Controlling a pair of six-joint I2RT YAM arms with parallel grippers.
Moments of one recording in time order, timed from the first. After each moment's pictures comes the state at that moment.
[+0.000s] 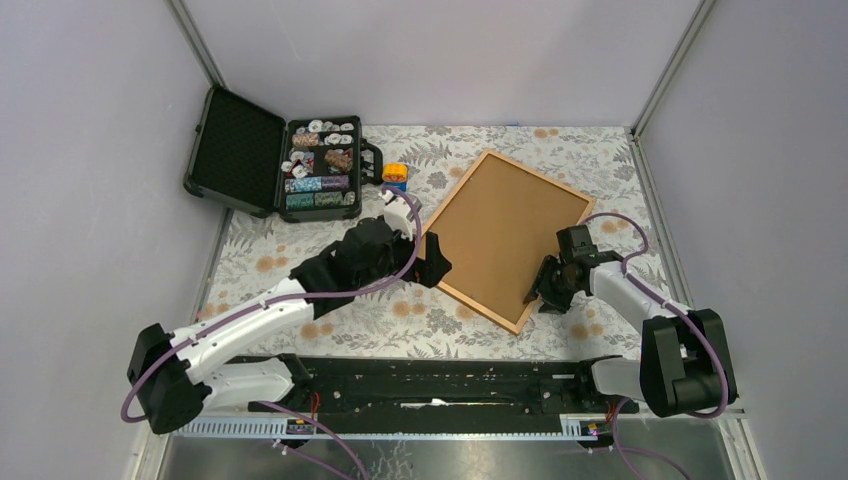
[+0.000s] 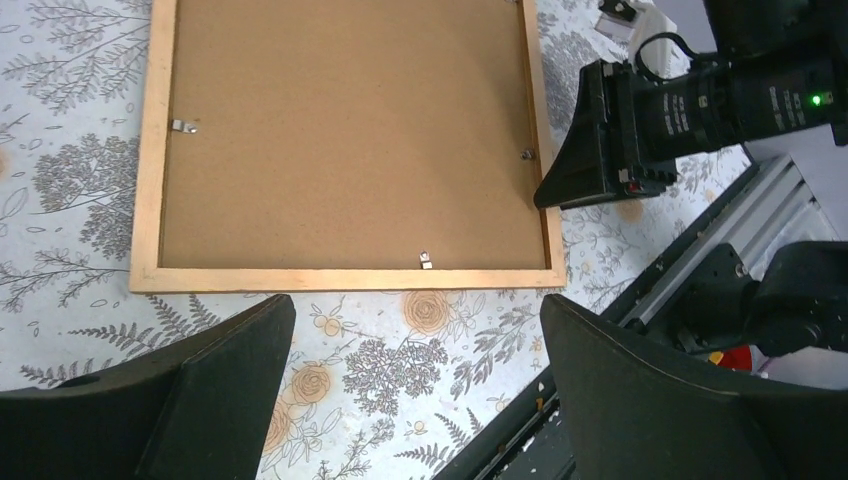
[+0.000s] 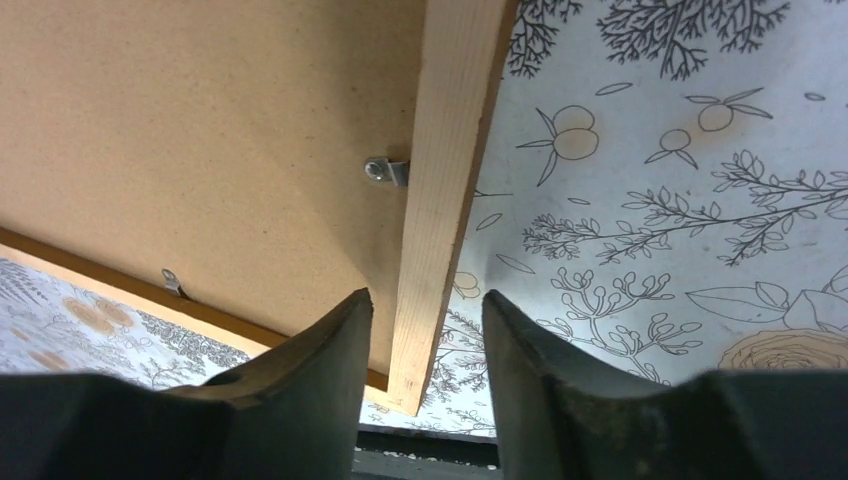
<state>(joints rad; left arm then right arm) -0.88 1.11 0.86 -0.19 -0.04 -0.46 0.18 1.28 0.61 -0.59 -0.19 0.68</state>
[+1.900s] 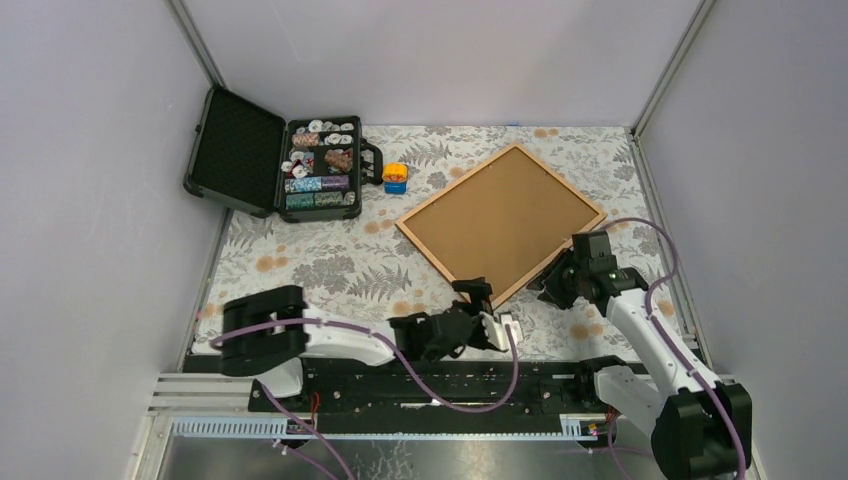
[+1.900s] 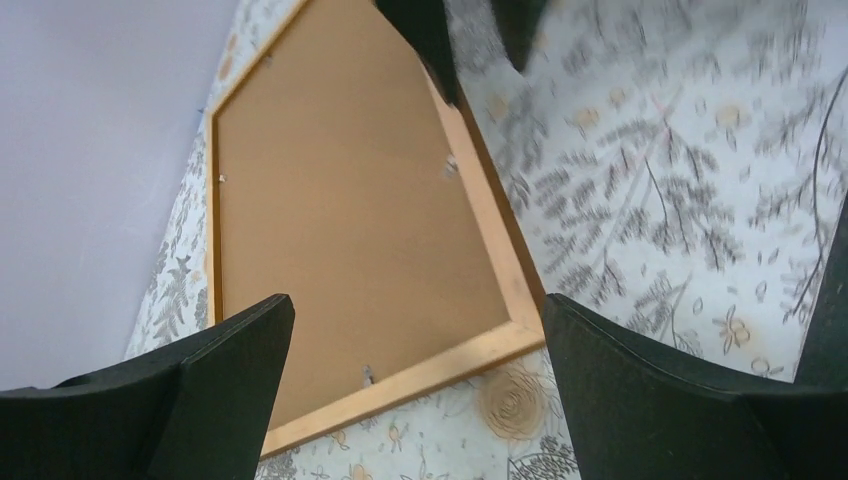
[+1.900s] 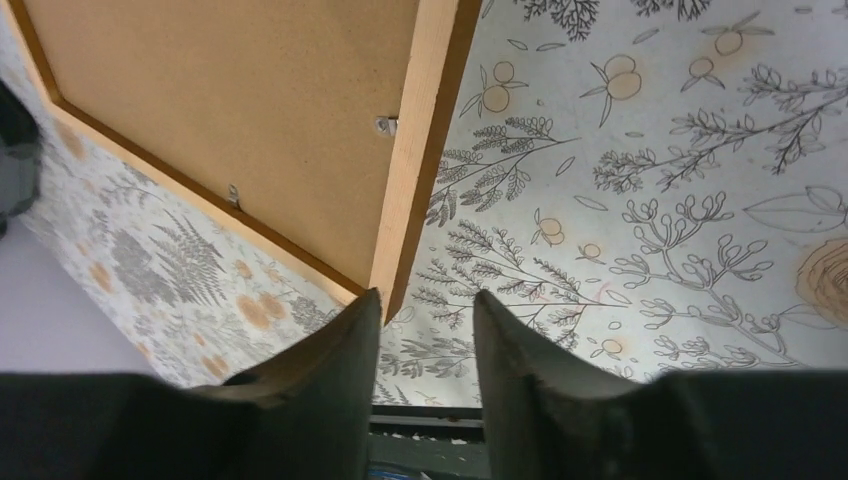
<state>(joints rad) -1.39 1.65 0.73 0.56 -0.44 0.59 0.18 0.95 0.57 -0.64 -0.17 0.95</state>
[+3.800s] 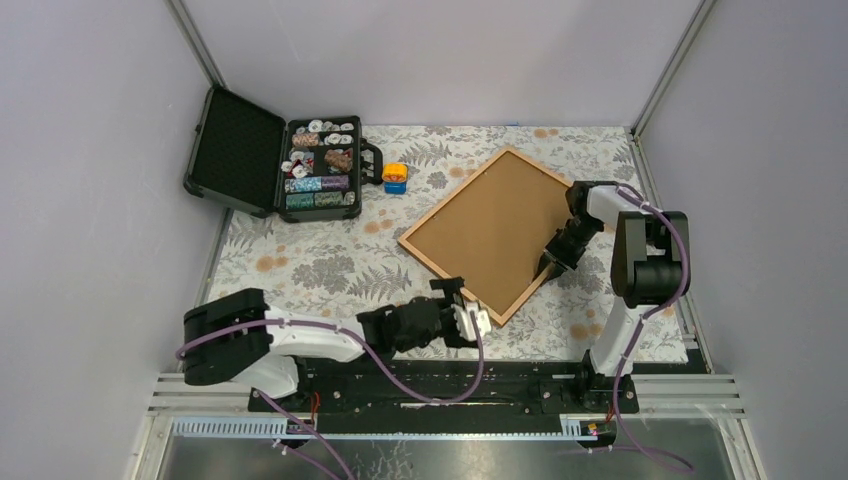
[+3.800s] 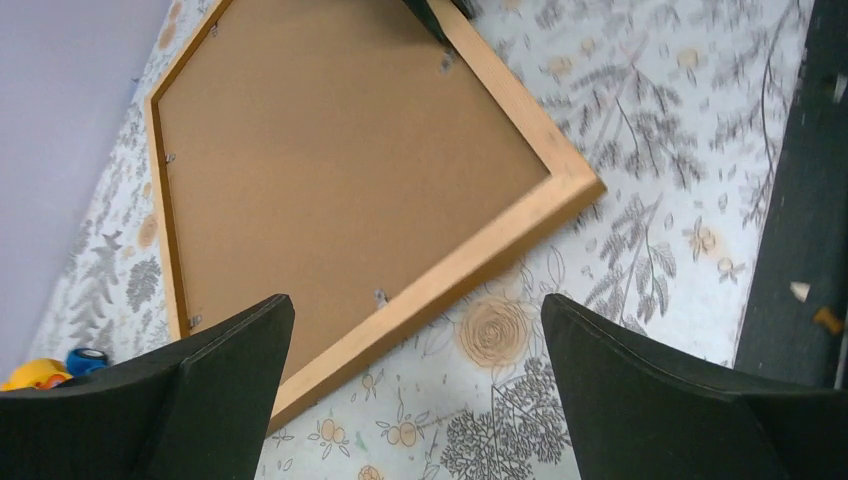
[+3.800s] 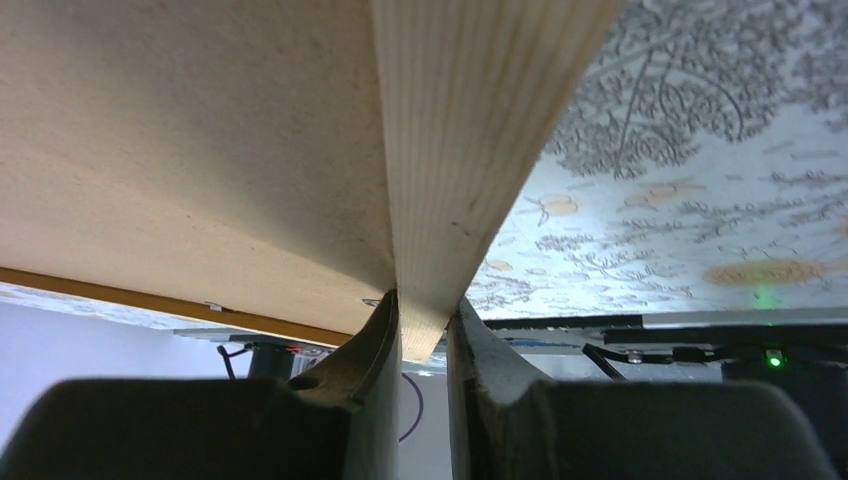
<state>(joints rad) -1.26 1.41 0.58 0.50 -0.20 0.42 0.00 1.90 1.21 -1.10 -0.31 0.65</state>
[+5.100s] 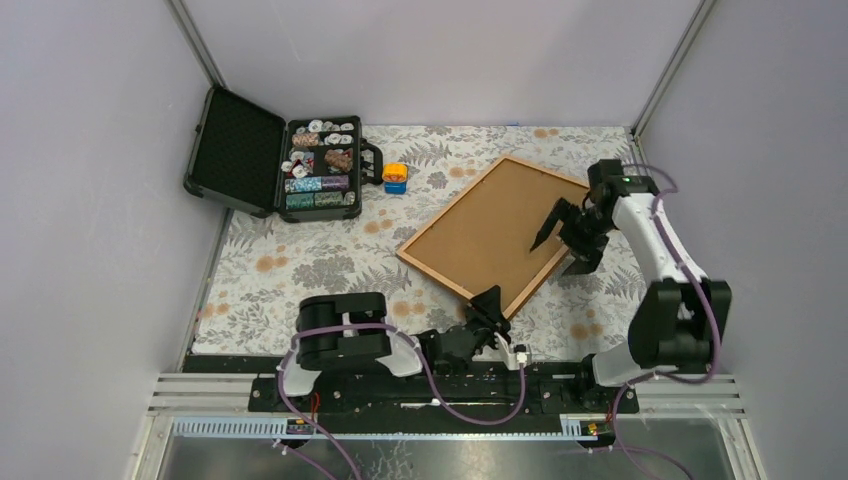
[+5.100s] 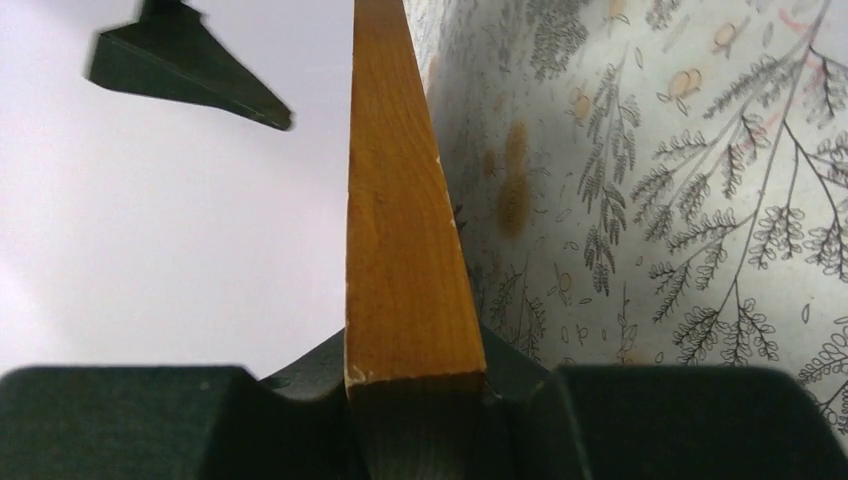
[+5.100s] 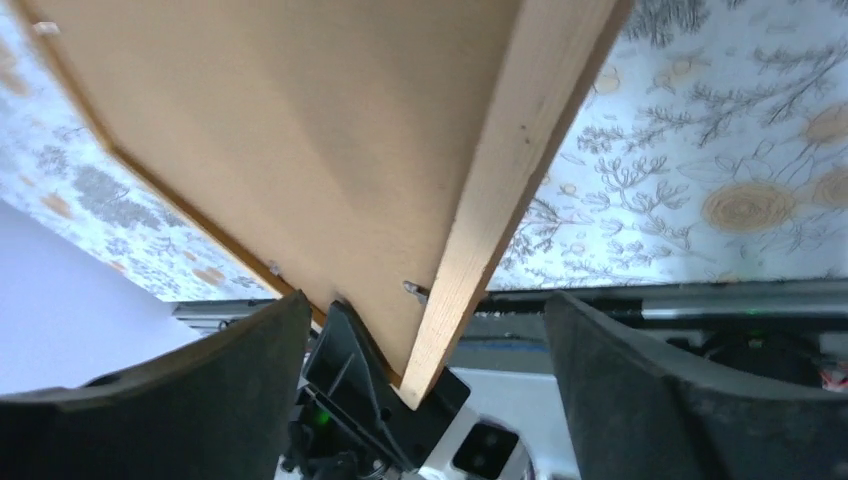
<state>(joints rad) -1.40 2.02 0.72 1.20 -0.54 1.20 0.00 1.56 1.21 -1.18 -0.33 0.61</state>
